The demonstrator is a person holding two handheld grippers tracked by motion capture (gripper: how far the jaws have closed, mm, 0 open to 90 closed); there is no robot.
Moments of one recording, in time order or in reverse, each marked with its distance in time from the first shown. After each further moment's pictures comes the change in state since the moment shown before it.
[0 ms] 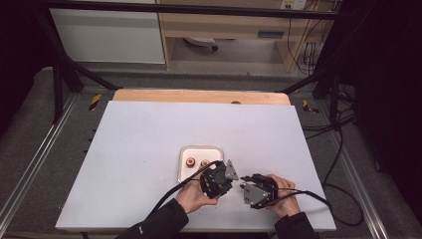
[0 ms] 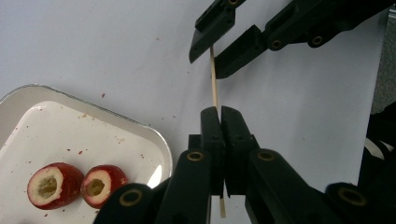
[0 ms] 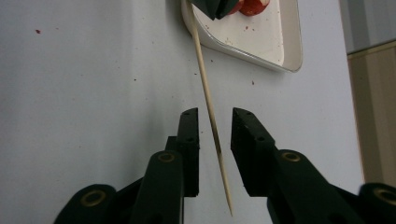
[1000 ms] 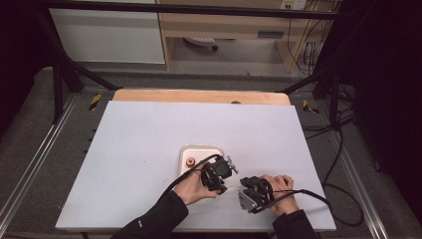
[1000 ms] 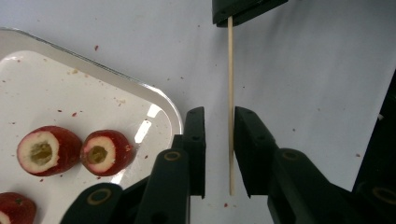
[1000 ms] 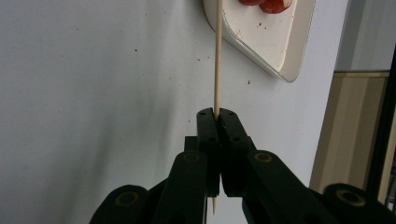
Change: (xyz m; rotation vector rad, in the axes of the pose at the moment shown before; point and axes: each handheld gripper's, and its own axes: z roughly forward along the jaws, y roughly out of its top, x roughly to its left) left arm 0.020 0.009 0.010 0.219 -0.067 -0.076; right arm 0.003 0.014 0.004 0.113 -0.038 -0.293
